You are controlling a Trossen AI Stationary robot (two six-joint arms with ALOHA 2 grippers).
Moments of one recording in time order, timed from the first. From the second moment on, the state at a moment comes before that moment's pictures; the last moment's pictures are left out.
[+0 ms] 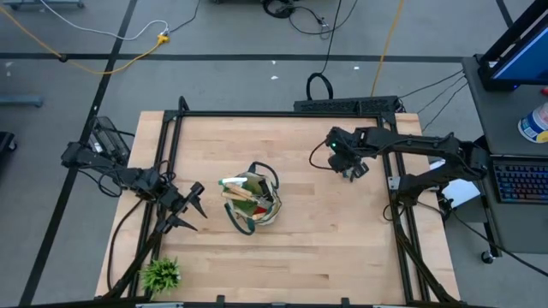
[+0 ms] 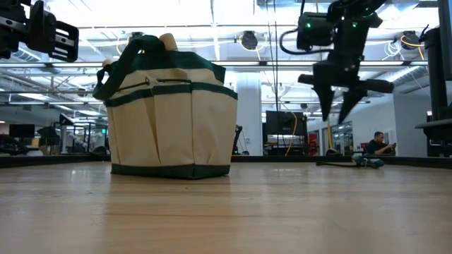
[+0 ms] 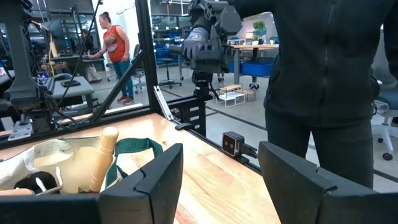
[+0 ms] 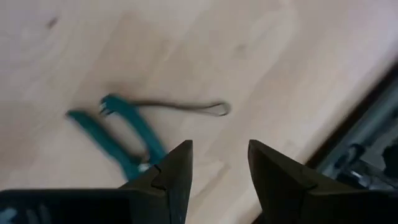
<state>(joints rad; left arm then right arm) -0.36 0.32 0.04 0.32 0.30 0.04 -0.36 1.33 0.94 -0.88 0.21 -1.03</state>
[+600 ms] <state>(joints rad) -0.36 0.32 0.04 0.32 0.30 0.04 -0.36 1.33 0.69 -0.74 0.34 -1.24</state>
